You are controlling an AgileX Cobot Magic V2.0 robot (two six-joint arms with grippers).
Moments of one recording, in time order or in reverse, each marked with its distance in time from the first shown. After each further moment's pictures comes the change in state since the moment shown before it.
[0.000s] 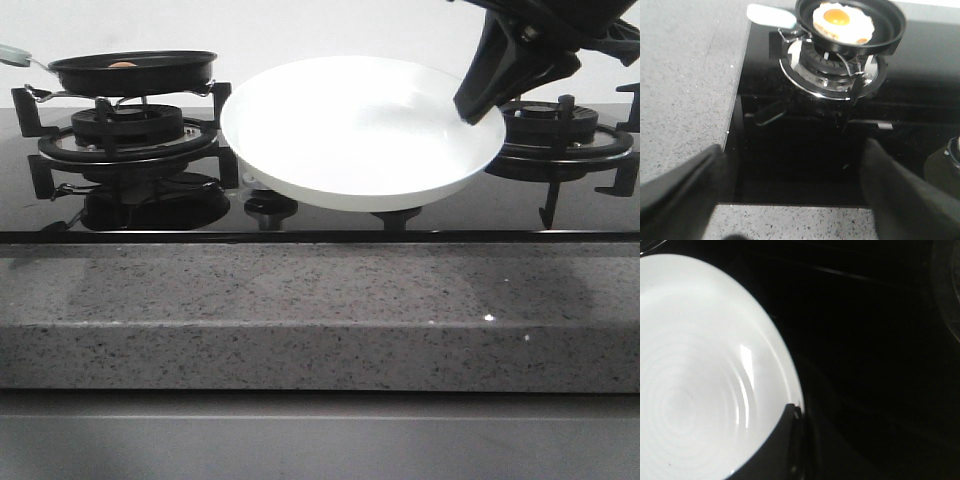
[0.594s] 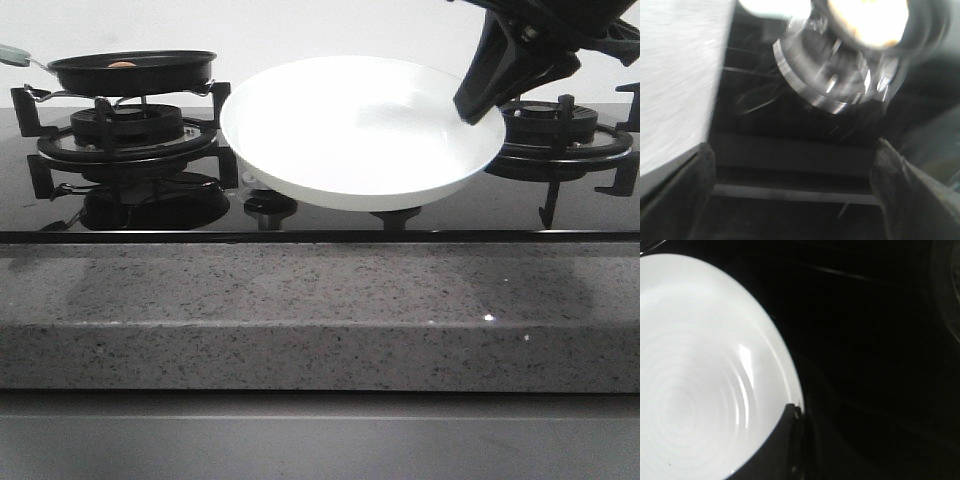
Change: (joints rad) left arm 0.271 0.556 -0.385 -0.523 0.229 0.376; right arm 0.000 0.000 0.000 0.000 0.000 0.000
